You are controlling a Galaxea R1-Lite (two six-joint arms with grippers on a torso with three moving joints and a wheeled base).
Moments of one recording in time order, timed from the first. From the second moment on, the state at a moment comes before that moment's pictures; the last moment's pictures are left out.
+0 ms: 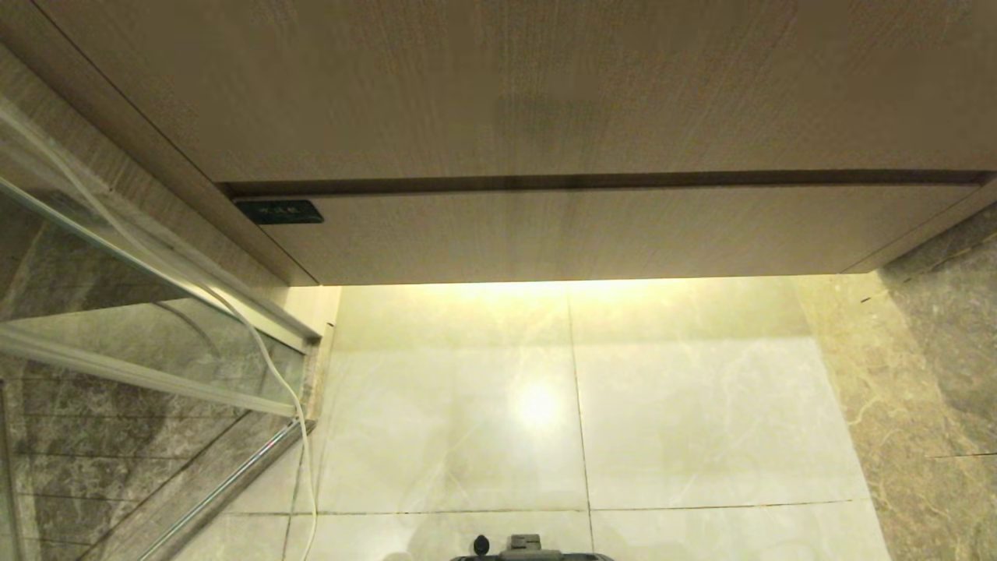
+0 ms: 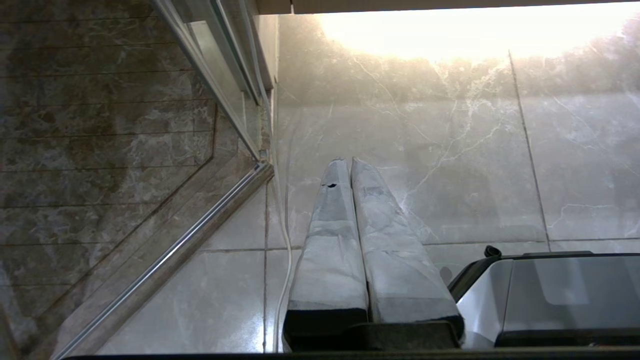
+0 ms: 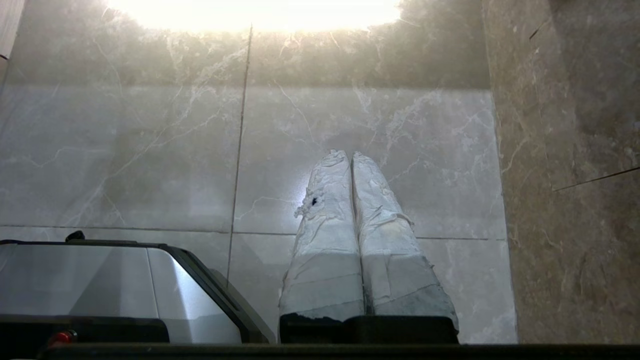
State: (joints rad) left arm 0.00 0.00 0.00 0.00 0.00 0.00; right arm 0.00 0.00 0.00 -0.01 0.01 -0.05
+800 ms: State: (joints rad) left arm 0.00 0.00 0.00 0.00 0.00 0.00; right arm 0.00 0.00 0.00 -0.01 0.01 0.00
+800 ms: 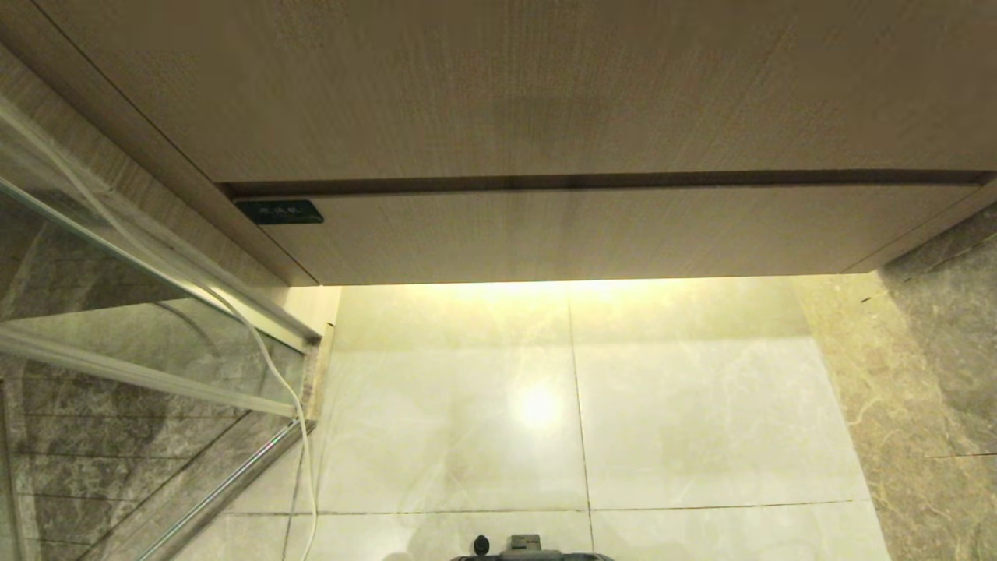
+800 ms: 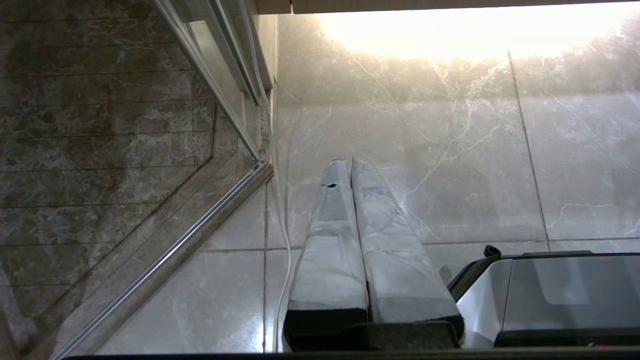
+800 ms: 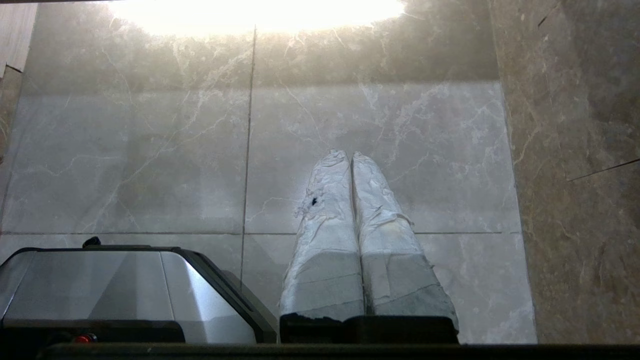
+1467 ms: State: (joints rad) left arm 0.00 0.00 0.00 0.00 0.00 0.00; right arm 0.00 0.00 0.00 -0.01 0.01 0.00
